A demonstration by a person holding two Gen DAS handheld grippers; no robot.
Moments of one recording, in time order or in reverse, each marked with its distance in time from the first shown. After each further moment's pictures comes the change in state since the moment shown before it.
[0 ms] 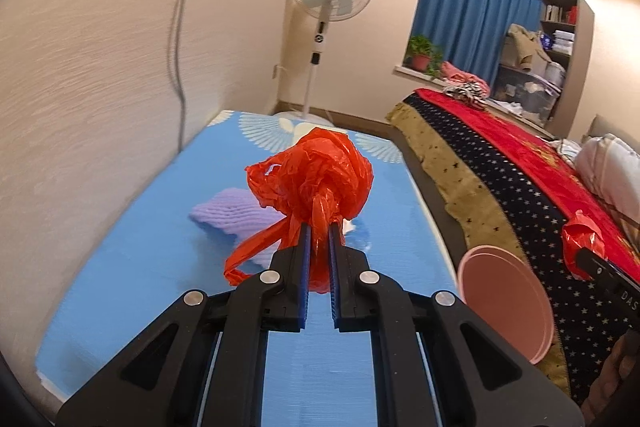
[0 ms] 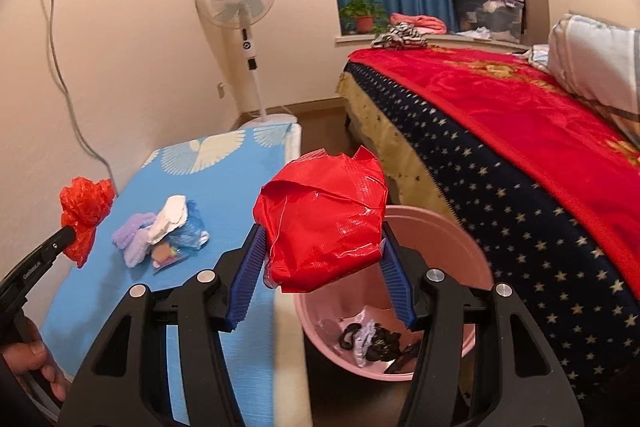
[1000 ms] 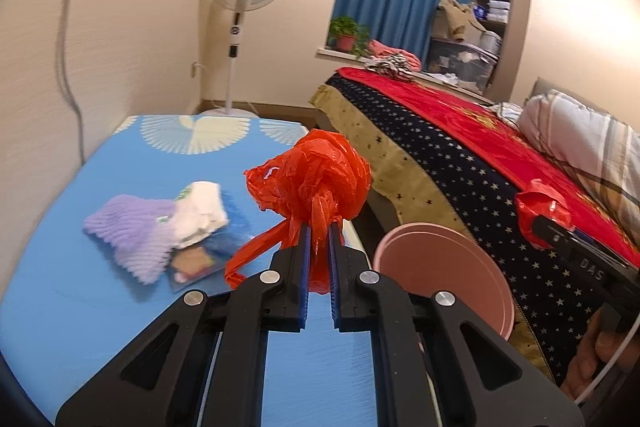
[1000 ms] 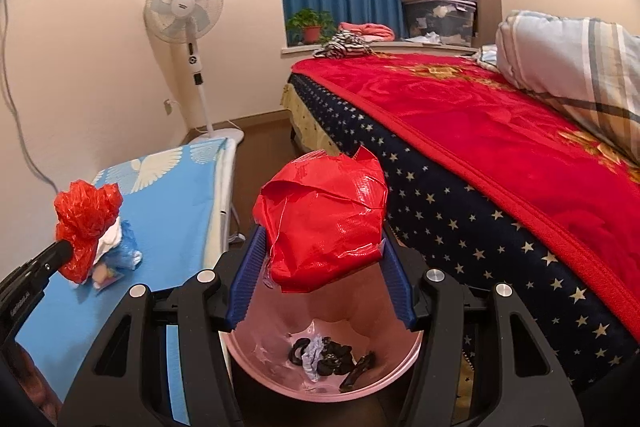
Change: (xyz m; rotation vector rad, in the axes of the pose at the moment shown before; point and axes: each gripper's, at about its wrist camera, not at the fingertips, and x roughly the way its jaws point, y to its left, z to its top) left arm 0.033 -0.086 -0.018 0.137 0.037 -0.222; right arm 0.019 -0.049 -0.001 0.083 -0.023 -0.167
